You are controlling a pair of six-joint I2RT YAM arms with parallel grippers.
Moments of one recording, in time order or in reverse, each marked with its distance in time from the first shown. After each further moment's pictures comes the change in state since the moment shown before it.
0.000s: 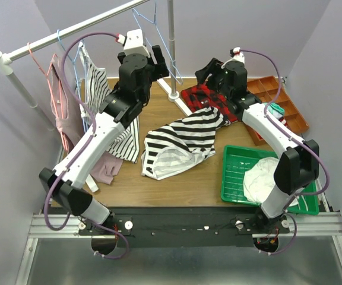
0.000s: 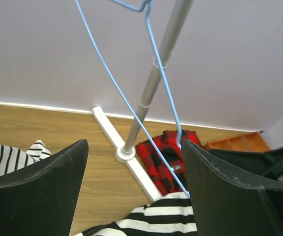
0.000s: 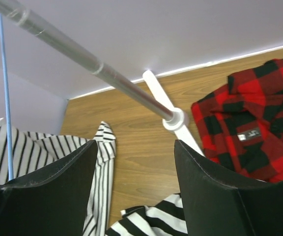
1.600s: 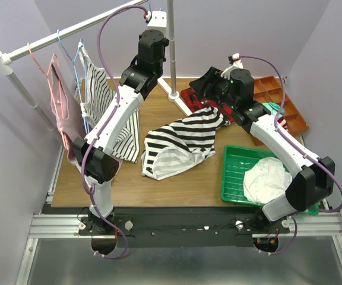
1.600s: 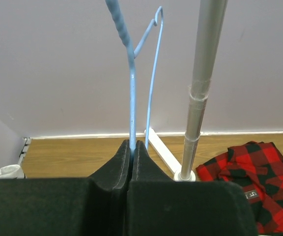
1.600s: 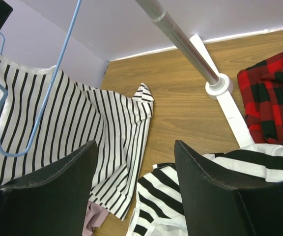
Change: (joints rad) left arm 0.086 0.455 0.502 -0.103 -0.052 0.347; right arm 0.056 -0.170 -0.122 -0.037 -0.184 0.034
